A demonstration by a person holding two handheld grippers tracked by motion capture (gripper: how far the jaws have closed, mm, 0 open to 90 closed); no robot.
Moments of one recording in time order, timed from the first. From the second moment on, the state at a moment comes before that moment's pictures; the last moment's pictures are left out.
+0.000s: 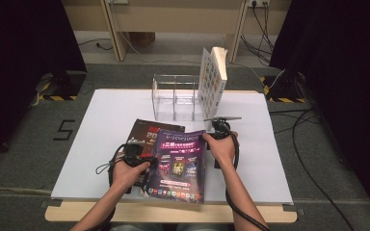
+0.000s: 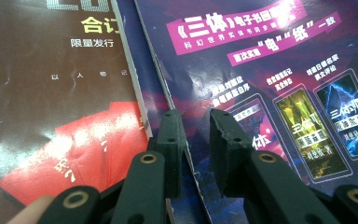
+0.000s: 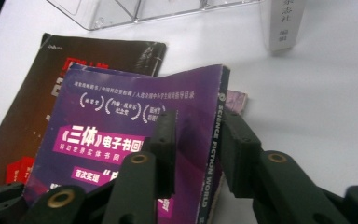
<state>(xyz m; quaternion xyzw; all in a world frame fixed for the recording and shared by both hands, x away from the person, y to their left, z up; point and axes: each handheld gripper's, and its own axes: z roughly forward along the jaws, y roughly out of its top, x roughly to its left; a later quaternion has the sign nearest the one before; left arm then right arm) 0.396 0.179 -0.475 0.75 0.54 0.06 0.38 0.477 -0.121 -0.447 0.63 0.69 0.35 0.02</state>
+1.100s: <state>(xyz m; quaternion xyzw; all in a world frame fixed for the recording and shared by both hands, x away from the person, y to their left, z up) 0.389 0.195 -0.471 0.74 0.54 0.04 0.41 0.470 -0.107 -0.427 0.60 0.69 0.40 -0.02</state>
